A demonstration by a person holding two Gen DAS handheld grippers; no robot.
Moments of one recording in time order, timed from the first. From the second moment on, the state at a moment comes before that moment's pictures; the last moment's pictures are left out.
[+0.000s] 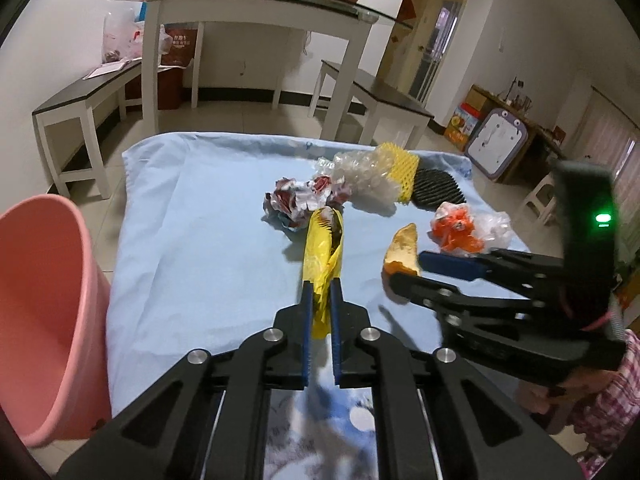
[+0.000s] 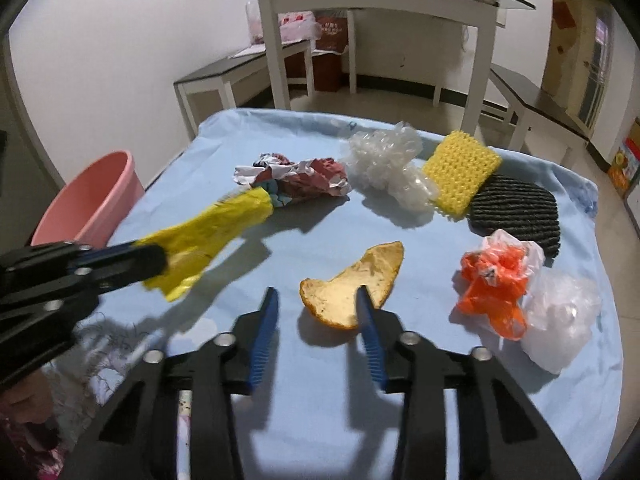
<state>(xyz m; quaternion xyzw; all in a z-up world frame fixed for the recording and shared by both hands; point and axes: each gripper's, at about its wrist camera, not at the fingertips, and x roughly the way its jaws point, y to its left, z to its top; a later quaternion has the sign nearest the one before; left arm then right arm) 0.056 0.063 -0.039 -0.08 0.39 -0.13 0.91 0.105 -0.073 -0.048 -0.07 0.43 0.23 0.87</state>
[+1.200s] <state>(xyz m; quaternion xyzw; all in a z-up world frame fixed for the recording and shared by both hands) -0.049 0.153 0.018 -0.17 0.30 0.06 0.94 0.042 0.019 0.038 -0.02 0.36 0.37 0.86</state>
